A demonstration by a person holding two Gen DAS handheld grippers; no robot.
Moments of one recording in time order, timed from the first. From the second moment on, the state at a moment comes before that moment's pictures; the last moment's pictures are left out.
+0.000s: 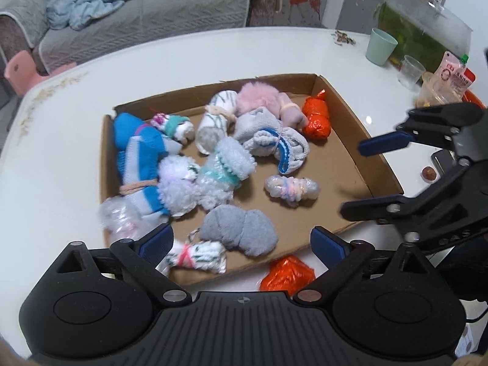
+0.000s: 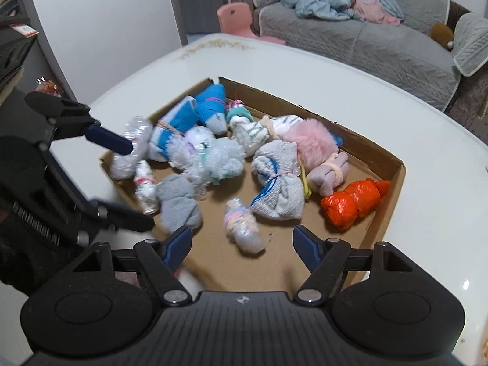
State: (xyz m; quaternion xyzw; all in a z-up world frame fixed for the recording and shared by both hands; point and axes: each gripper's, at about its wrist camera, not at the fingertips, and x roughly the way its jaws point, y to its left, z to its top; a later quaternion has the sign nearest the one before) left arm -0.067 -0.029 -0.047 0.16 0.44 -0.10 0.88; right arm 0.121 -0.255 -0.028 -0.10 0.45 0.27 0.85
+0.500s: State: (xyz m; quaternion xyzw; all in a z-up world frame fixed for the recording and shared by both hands) left arm -0.109 0.002 -0.016 0.15 0.42 -0.06 0.89; right arm 0.039 -0.196 -0.055 -0.18 0.44 0.38 0.79
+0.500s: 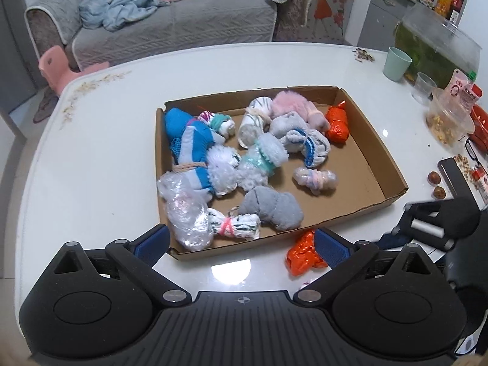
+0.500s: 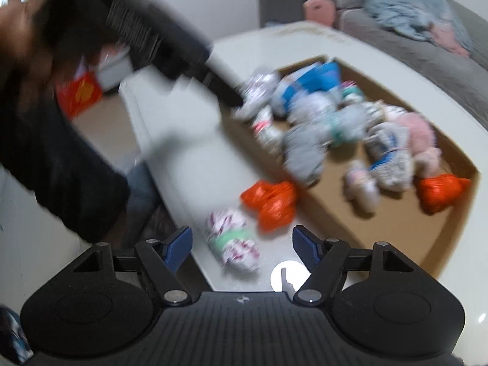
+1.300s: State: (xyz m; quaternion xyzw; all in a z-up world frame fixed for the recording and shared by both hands) left arm -0.110 -0.023 -0.078 0.20 0.49 -0.11 0.84; right arm 0.046 -0.199 -0.078 -0.19 0.49 0.37 0.77
